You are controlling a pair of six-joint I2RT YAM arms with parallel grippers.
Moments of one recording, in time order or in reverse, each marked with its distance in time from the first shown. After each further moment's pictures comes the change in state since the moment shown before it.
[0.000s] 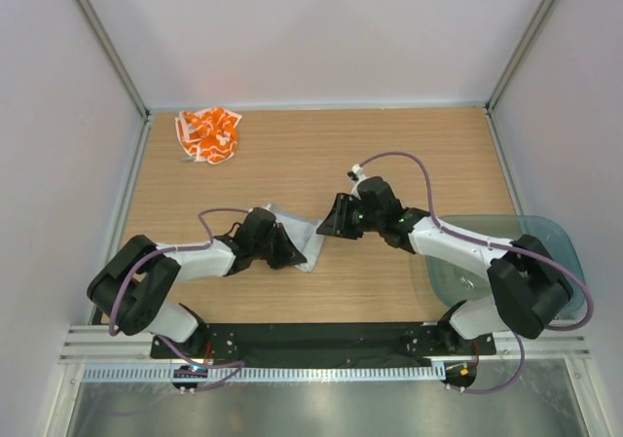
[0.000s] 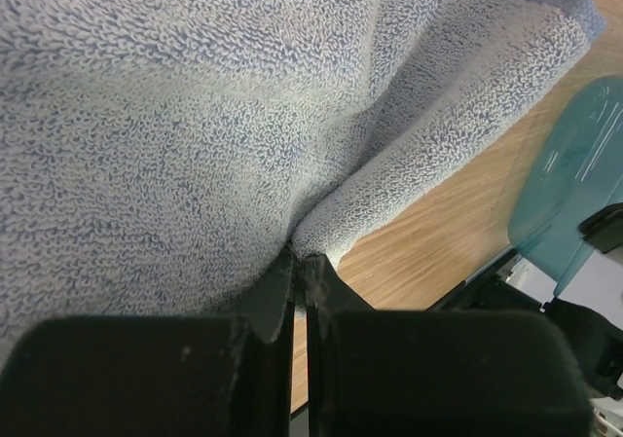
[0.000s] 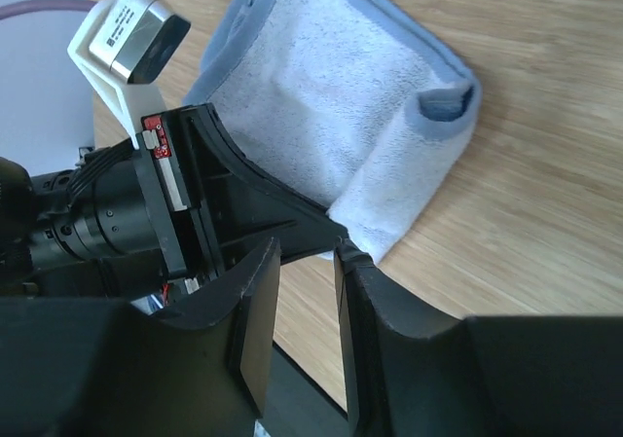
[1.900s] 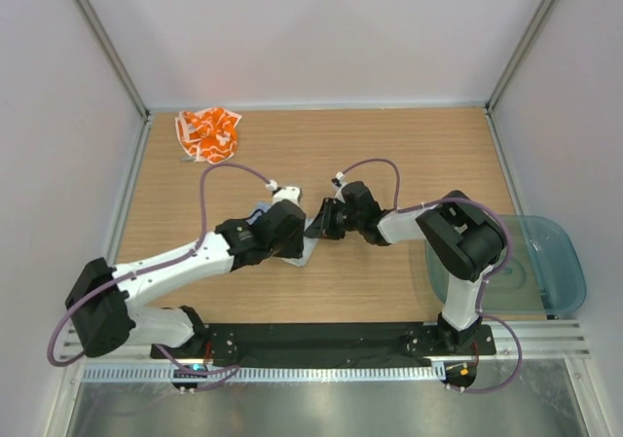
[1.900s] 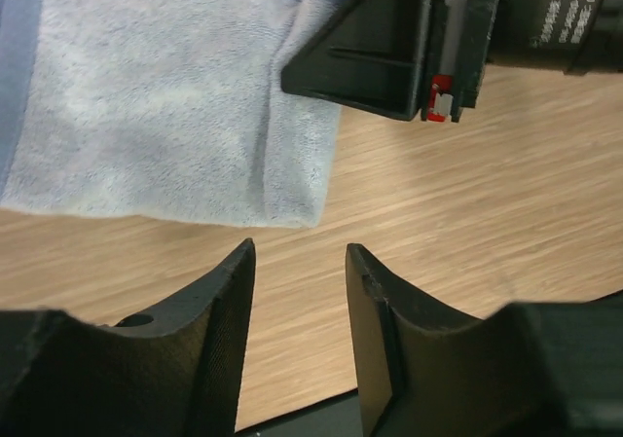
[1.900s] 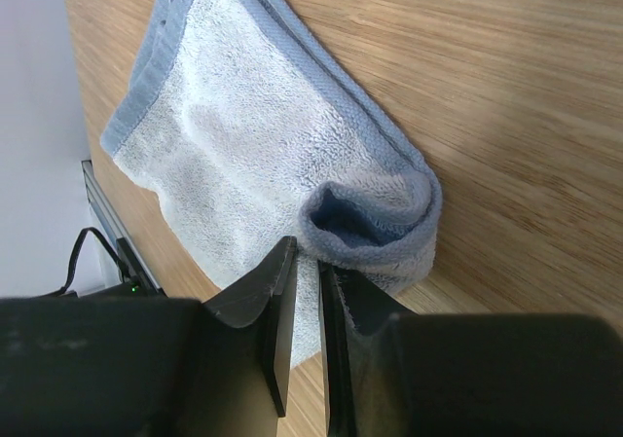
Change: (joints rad) left arm -0.257 -0.209 0.387 -0.684 -0.532 0.381; right arm -0.027 0.460 0.030 0.438 -0.134 0.055
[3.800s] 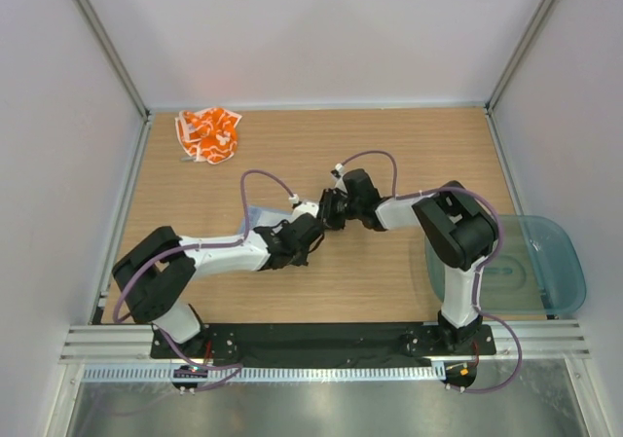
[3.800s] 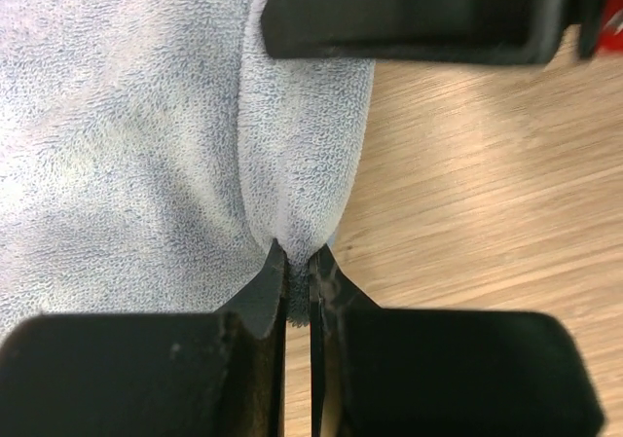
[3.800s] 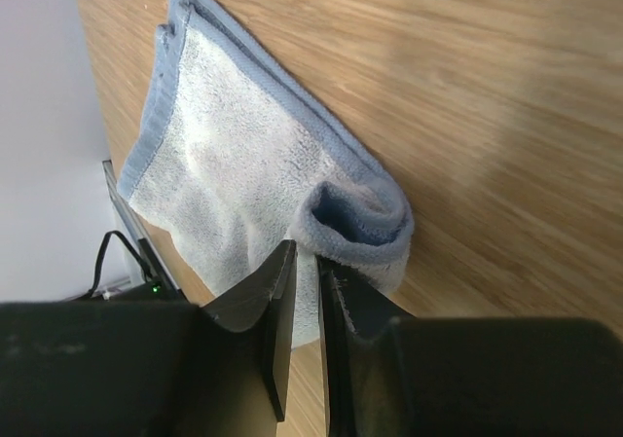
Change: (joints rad) left arm -0.050 0.352 -0.048 0.242 -0.085 0.135; right arm -0.059 0.082 0.130 -0.099 -0.102 -0.018
